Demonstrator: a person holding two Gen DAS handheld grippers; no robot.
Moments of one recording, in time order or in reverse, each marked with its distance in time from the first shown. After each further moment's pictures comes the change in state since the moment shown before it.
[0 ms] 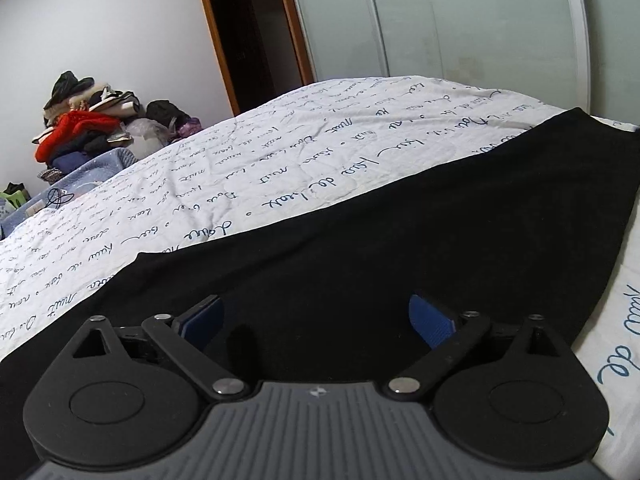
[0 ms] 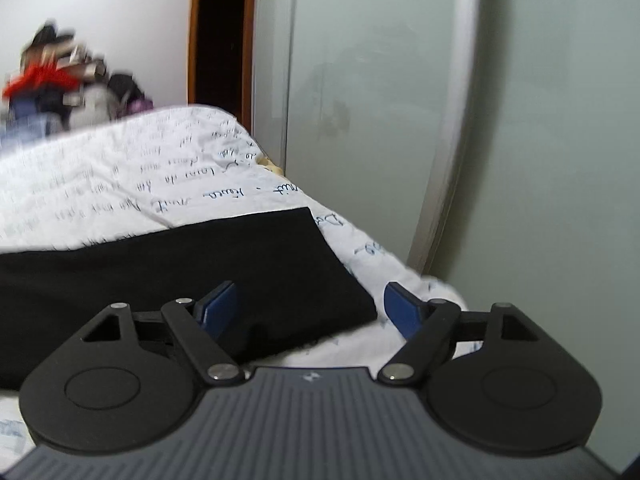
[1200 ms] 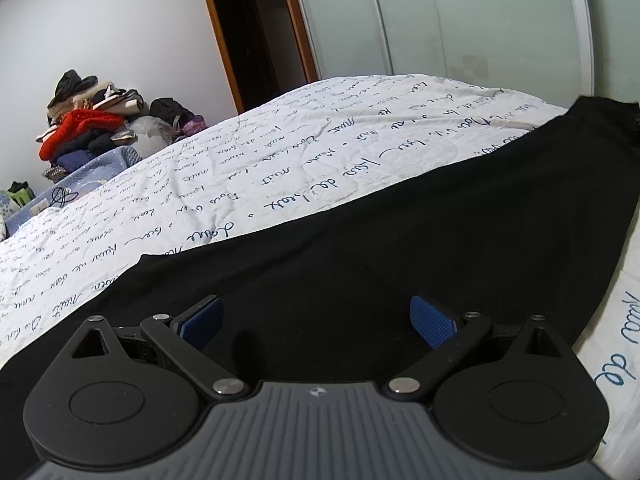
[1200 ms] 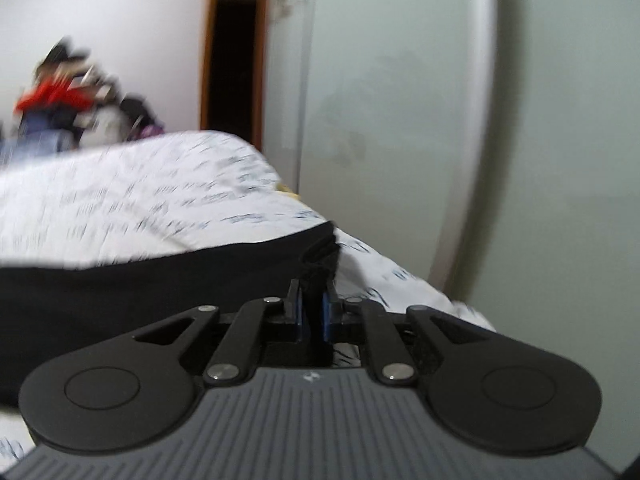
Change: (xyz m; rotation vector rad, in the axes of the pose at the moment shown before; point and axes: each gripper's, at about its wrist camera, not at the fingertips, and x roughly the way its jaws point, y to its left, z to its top) left arm -0.001 -0.004 0.005 0.006 0.013 0.019; right arm 0.013 0.036 -0.013 -0.109 -0.117 -0.007
